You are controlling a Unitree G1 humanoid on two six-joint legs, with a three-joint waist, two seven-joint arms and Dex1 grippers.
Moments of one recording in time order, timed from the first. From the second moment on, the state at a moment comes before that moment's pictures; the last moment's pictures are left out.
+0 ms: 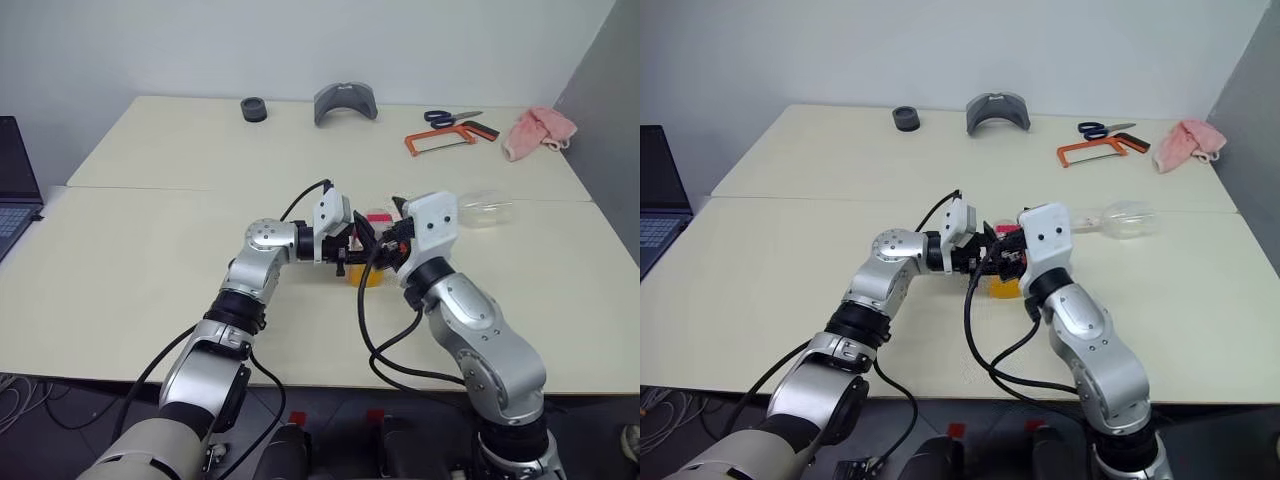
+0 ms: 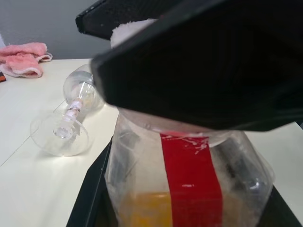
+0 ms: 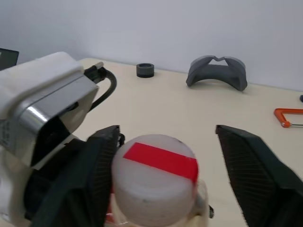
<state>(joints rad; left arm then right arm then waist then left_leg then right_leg) -0.84 0.23 -0.17 0.57 -0.23 -0.01 -1.25 -0.34 -0.08 0.25 -0.65 0.14 0.75 0.02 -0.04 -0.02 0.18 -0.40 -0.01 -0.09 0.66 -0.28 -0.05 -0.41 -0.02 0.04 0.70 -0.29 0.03</state>
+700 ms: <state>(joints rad) -0.88 0.27 -0.16 0.60 -0.23 -0.03 -1.34 -0.69 -0.48 0.11 -0.17 0.47 0.61 0.91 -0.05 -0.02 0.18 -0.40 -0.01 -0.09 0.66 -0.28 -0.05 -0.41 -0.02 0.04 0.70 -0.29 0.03</state>
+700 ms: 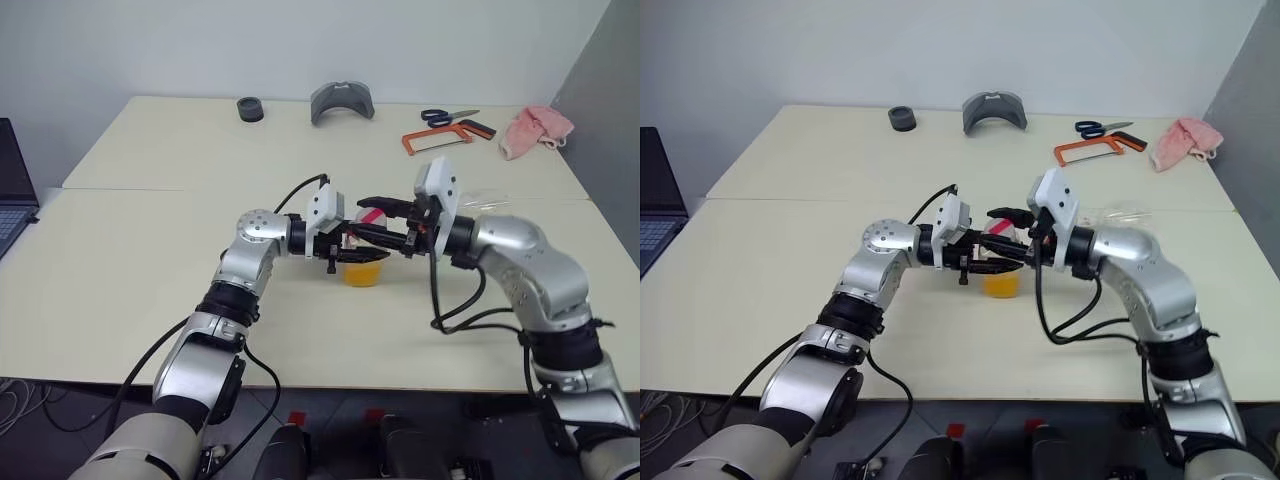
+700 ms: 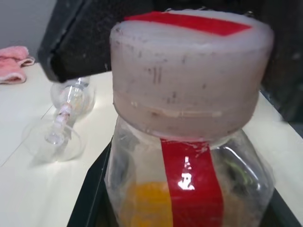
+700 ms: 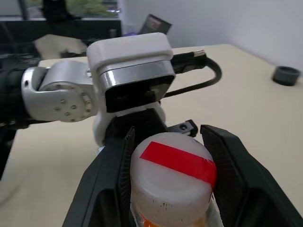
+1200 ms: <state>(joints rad) -0.87 0.26 -0.16 0.58 -0.23 -0.01 -1.32 -0.55 -0.42 0.07 -0.43 0.47 0.64 0.70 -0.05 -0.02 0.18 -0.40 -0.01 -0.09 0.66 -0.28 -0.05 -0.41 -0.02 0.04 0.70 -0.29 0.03</state>
